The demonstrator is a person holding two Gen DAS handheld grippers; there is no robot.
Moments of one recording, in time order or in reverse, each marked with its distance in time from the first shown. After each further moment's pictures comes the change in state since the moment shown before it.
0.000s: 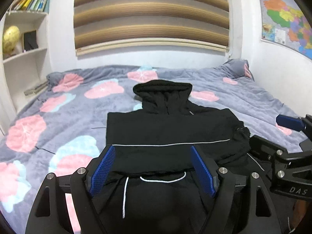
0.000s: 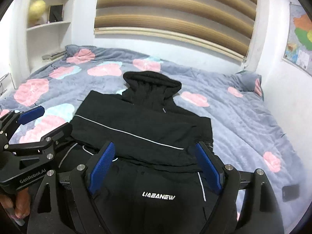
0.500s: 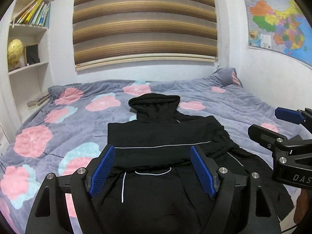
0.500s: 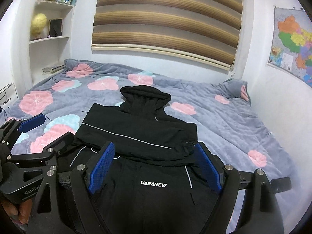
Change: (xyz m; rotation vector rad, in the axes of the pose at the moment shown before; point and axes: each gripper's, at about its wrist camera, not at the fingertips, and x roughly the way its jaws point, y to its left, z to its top) left arm -0.086 -0.019 -0.006 0.035 -0.086 -0.029; right arm -0.096 -0.003 -0.014 0.030 -0.091 -0.051
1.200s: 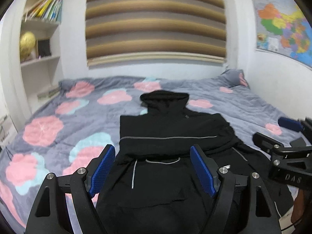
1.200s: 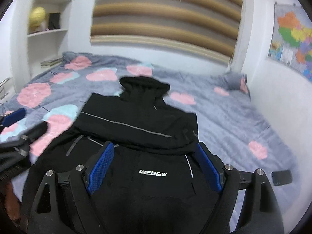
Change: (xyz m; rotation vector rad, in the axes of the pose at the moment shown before) left arm -0.014 0.024 -0.021 -0.063 0.030 0.061; right arm 0.028 -0.005 -0.024 0.009 0.074 -0.011
